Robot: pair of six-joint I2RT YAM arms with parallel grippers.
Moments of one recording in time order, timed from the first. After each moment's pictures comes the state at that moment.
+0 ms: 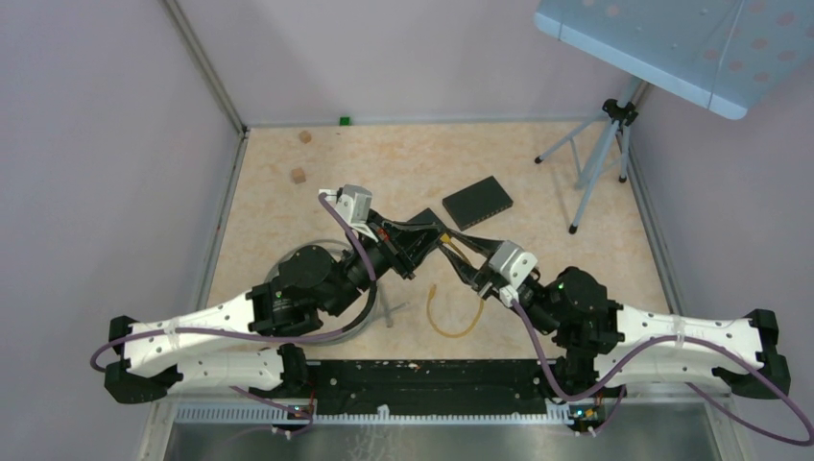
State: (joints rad) left arm -1.30 0.91 0.98 0.12 -0.46 -0.48; right arm 1.37 0.78 0.69 0.45 0.39 -0.47
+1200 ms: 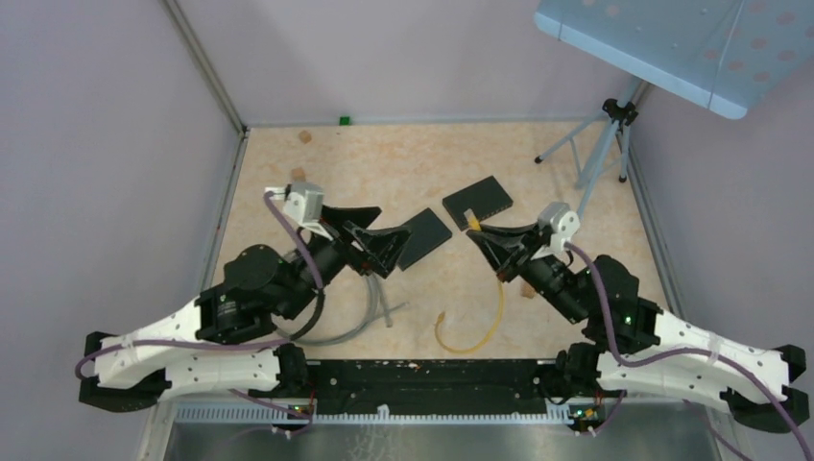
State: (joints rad) left arm -1.30 0.74 1.08 -0.13 -0.55 -0.36; right arm 1.25 0.63 0.74 0.14 0.40 -0.06
